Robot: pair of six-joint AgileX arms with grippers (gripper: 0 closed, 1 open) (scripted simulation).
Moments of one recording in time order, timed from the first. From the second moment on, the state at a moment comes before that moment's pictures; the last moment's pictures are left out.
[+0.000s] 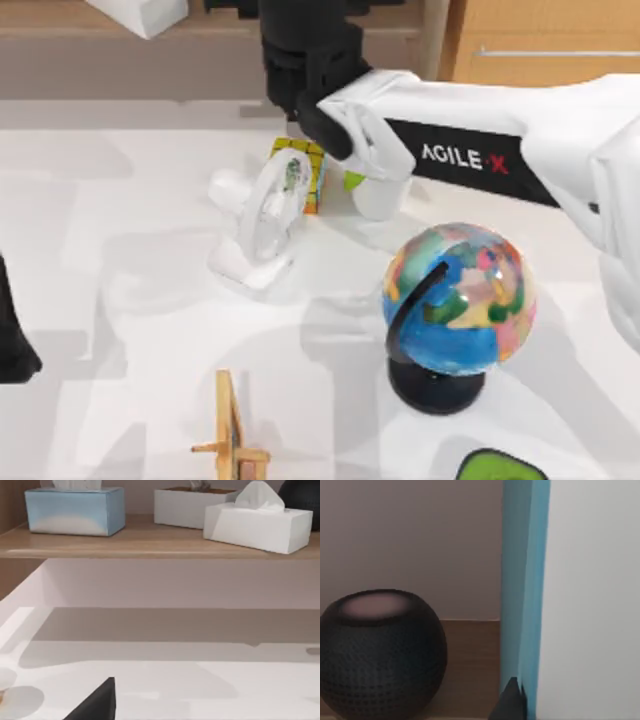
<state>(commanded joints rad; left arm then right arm) 0.00 0.00 0.00 0.00 0.00 0.00 0.69 2.41 1.88 0.53 0.73 -0.01</state>
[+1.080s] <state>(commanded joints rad) 0.00 0.00 0.00 0.00 0.00 0.00 0.71 2.32 1.83 0.48 0.72 0.04</state>
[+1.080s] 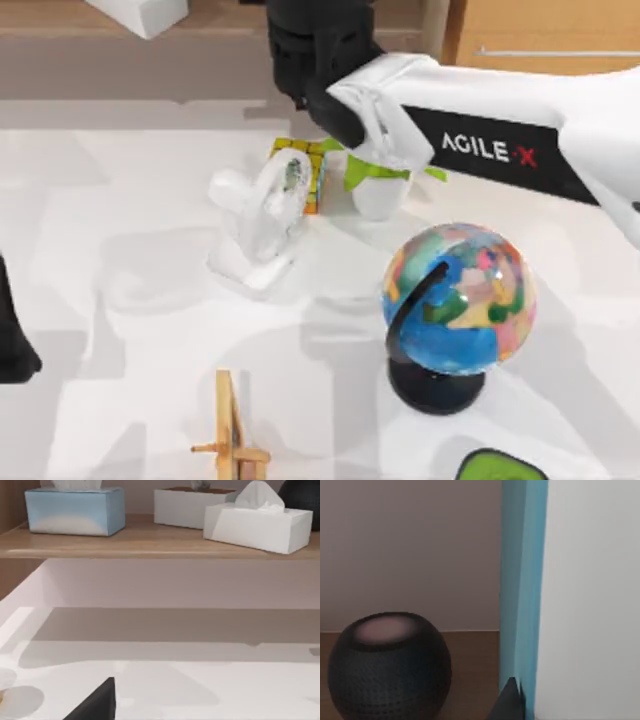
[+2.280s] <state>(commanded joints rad) 0.00 0.00 0.00 0.00 0.00 0.00 0.45 1.35 0.65 0.47 0.32 0.92</state>
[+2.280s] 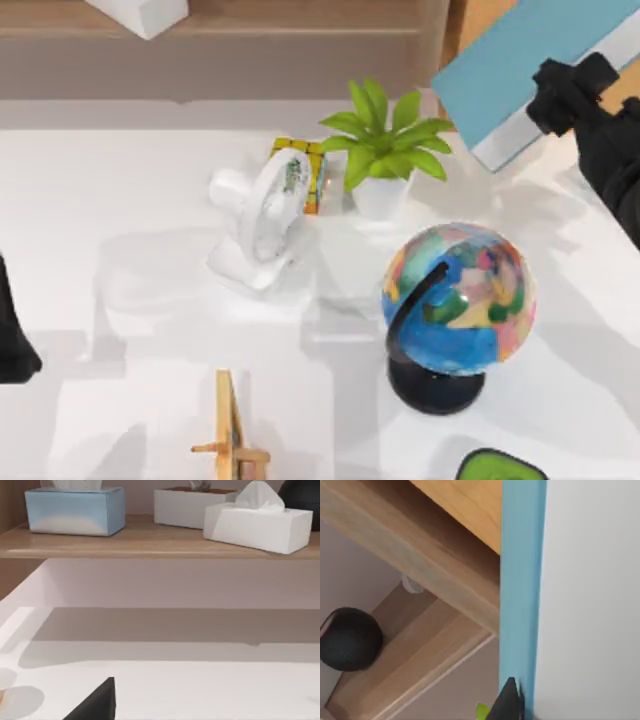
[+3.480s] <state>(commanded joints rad) 0.00 0.00 0.00 0.00 0.00 0.00 -0.52 1.87 0.89 0.70 -0.45 1.45</state>
